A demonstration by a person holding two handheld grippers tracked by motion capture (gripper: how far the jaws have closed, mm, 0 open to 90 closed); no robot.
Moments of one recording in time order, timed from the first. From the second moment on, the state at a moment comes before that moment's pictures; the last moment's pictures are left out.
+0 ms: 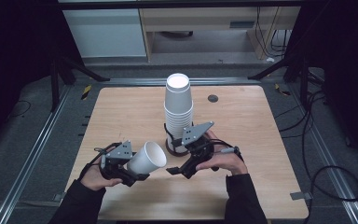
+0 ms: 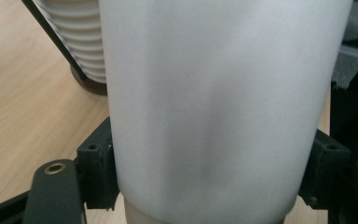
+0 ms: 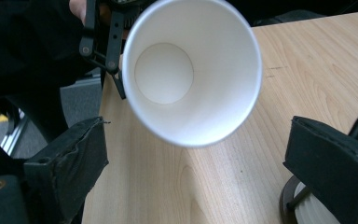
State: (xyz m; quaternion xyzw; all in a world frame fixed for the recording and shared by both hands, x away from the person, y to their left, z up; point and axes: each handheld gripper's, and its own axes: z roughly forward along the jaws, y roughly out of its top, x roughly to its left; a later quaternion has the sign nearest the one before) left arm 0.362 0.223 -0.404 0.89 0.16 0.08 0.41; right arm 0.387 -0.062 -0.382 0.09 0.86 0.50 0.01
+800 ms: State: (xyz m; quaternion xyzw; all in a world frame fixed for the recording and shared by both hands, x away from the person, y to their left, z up) left arm 0.355 0.203 -0.405 0.87 0.16 0.08 0.46; right arm 0.384 -0.056 -0.406 0.13 0.81 0.57 -0.03
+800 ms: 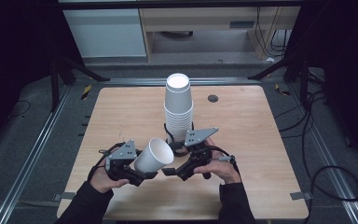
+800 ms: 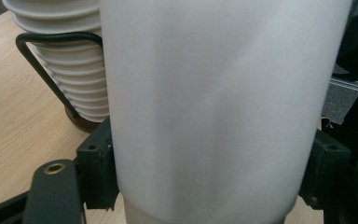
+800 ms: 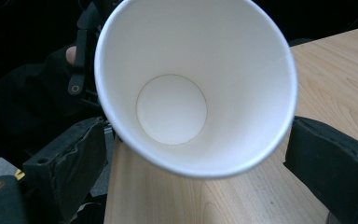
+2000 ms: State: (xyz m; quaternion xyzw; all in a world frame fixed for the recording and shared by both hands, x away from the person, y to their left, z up) left arm 0.352 0.190 -0.409 0.88 0.14 0.08 0.44; right arm 0.384 -0.041 -0.415 0.13 0.80 0.59 -0.06
